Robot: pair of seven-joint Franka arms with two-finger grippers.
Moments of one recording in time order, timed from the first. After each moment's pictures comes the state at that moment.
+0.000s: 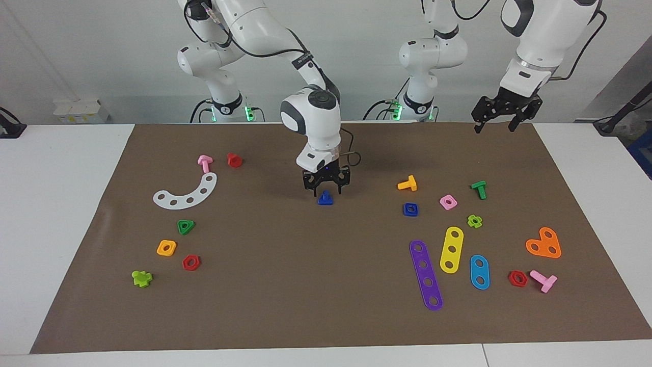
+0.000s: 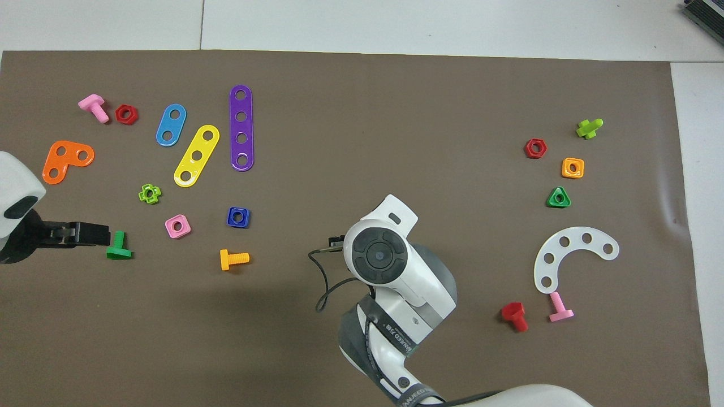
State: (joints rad) left arm 0.02 -0.26 -0.05 -1.93 -0.01 1.72 0.00; right arm 0.64 0.31 0.03 -1.98 -0.11 2.44 0.67
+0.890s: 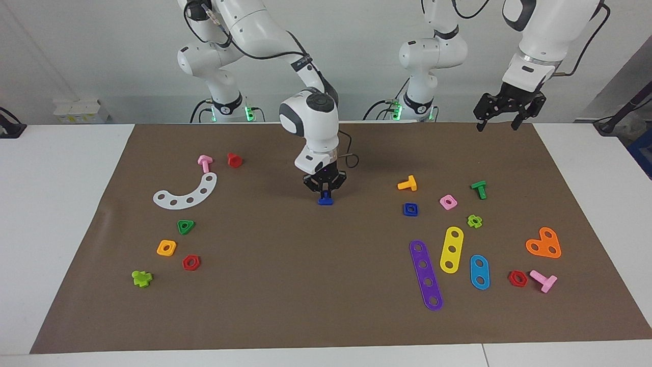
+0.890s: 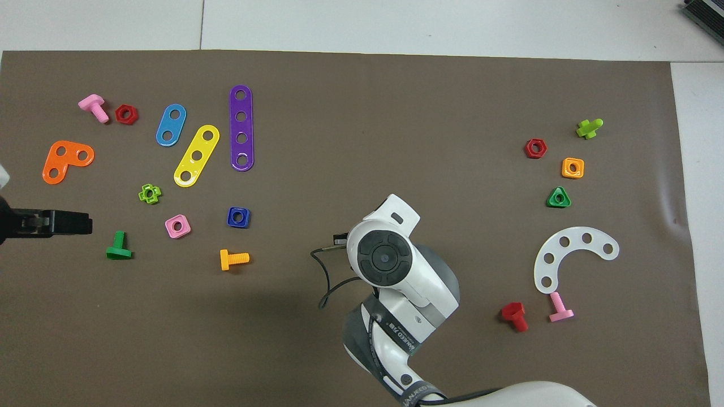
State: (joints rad) left arm 0.02 -0.25 -0.06 -1.92 -0.01 1.72 0.00; right arm 0.63 0.32 0.02 -1.99 -0.11 2.46 0.67
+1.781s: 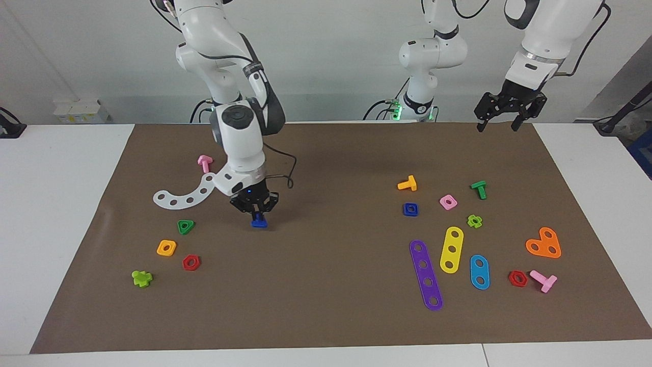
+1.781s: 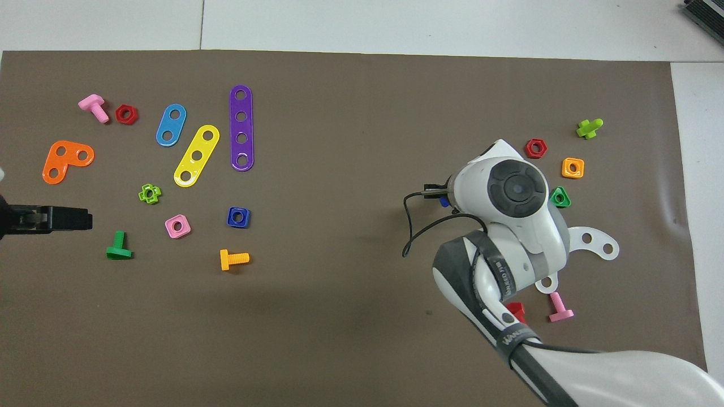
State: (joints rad) left arm 0.02 -0.25 -0.05 -1.90 -0.05 1.74 0.00; right arm 0.23 0.23 0.01 -2.02 -0.11 2.40 0.29
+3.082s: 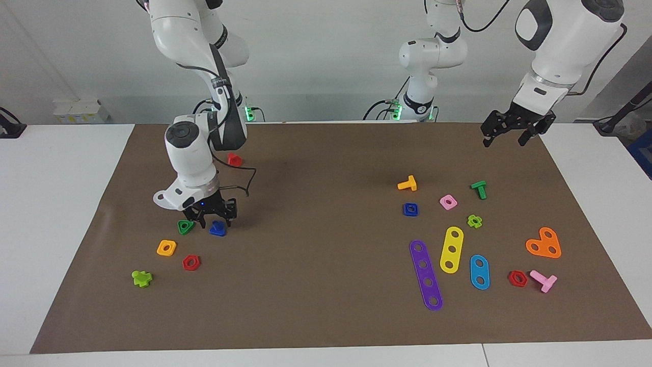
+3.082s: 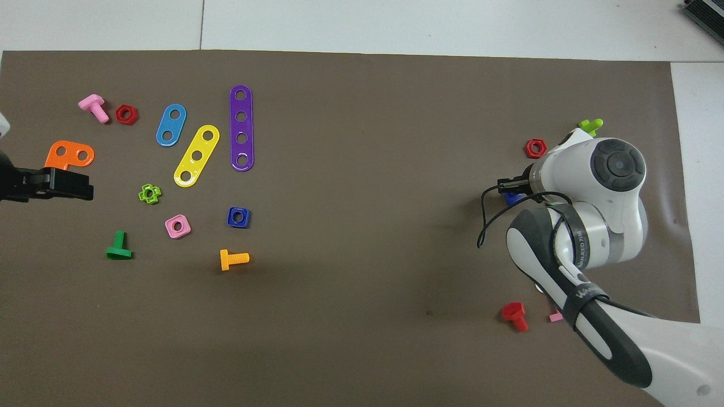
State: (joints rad) left arm 0.02 -0.08 -0.04 -1.75 -0.01 1.68 0.02; right arm 0.10 0.23 0.02 -2.04 -0.08 2.41 0.11
